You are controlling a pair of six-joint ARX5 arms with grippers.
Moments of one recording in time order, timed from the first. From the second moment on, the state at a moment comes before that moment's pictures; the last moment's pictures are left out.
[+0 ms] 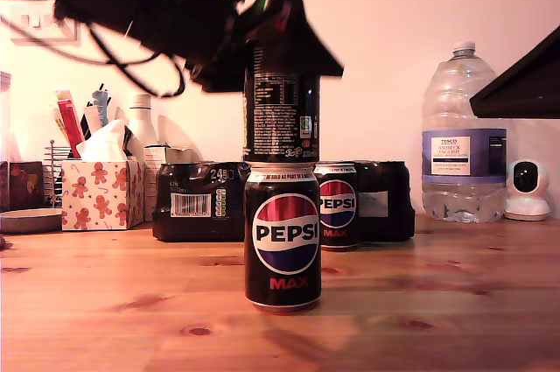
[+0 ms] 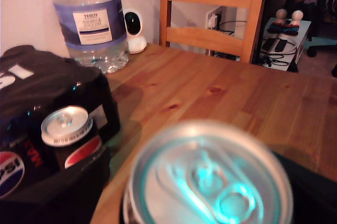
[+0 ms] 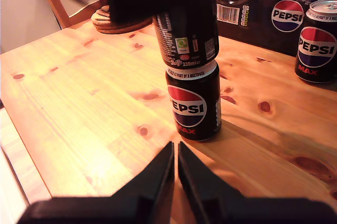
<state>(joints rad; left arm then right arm) -0.70 1.51 0.83 0.44 0.33 0.08 0.68 0.34 0.17 -0.12 -0.17 0.05</state>
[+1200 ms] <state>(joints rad) -0.70 1.37 0.87 0.39 0.33 0.11 0.68 0.34 0.17 -0.11 -0.09 0.03</state>
